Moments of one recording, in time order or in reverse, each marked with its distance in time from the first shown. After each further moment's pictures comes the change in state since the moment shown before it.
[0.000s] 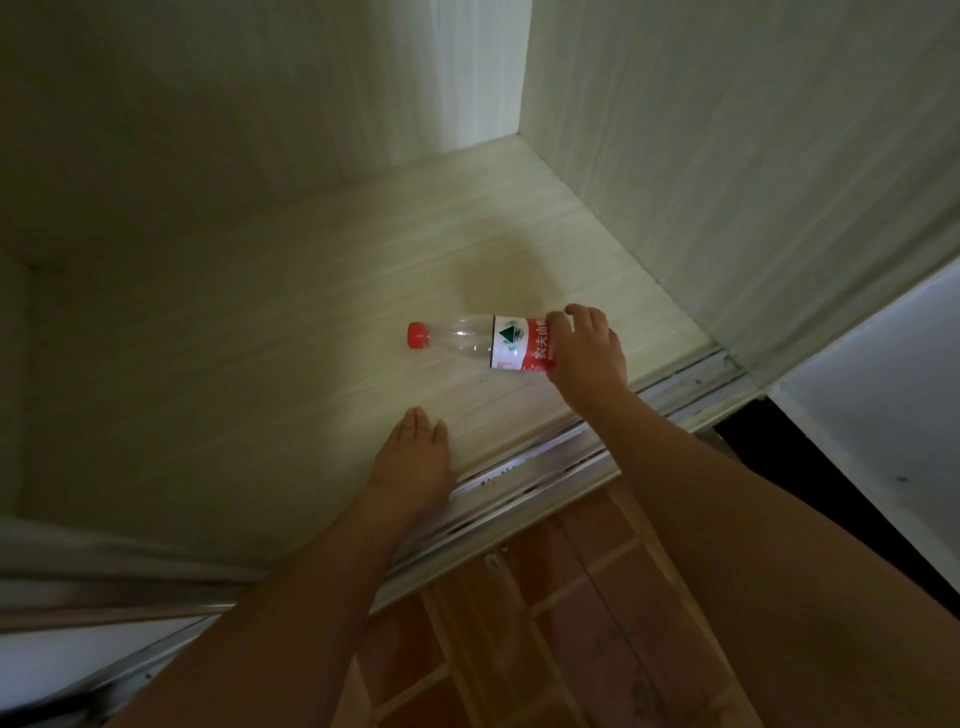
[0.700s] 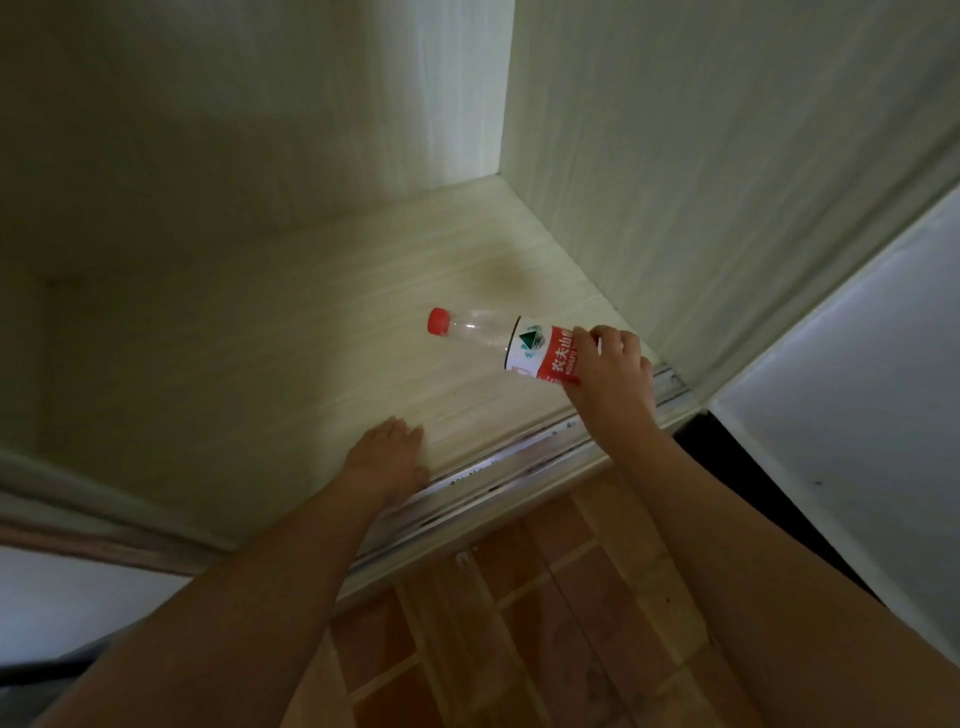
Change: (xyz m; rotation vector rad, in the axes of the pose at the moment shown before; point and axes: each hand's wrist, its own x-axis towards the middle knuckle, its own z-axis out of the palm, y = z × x) left_hand -0.013 -0.001 -0.017 0.010 -0.051 0.014; right_hand -0.066 0.026 -0.078 -0.006 0.075 0.078
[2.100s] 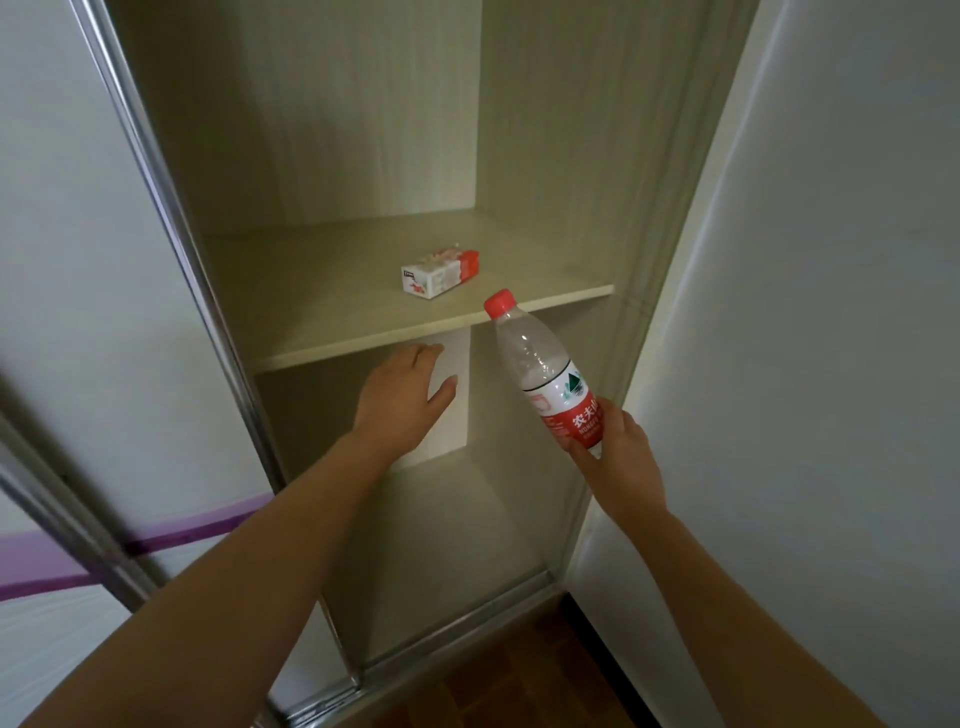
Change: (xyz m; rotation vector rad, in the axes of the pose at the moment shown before) left_hand -0.561 0.116 -0.595 -0.221 1.013 0.137; right_hand -0.177 -0.020 -0.704 0.555 0.289 0.050
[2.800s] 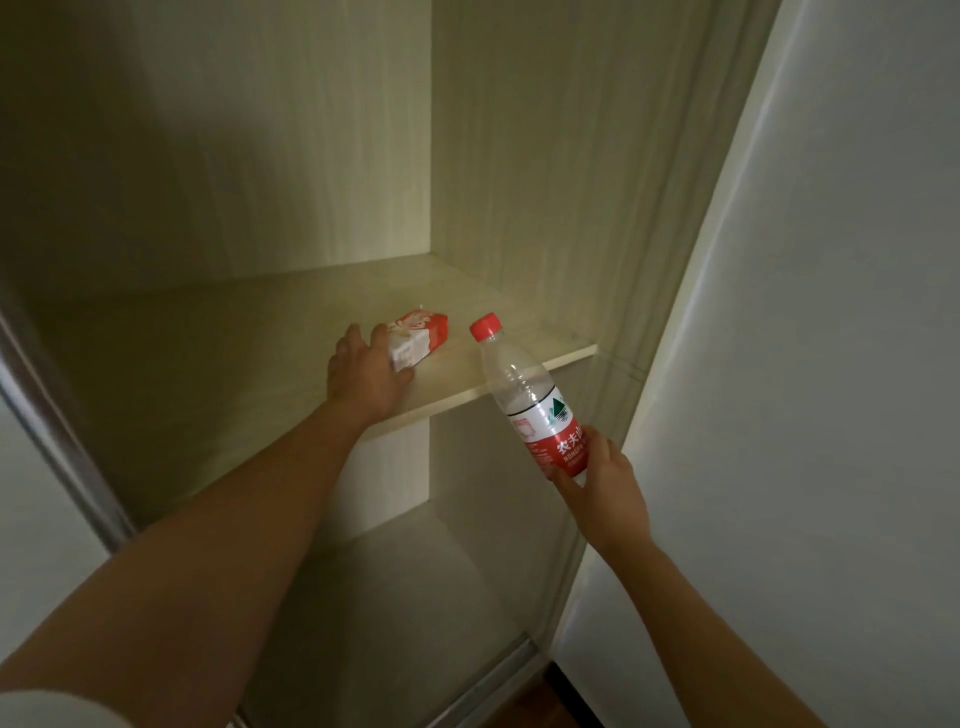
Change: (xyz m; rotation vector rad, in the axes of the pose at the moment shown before) left_hand 0.176 -0.055 0.027 -0.127 -0.080 -0.250; right_hand 0.098 -0.013 0.031 -0.015 0.076 0.125
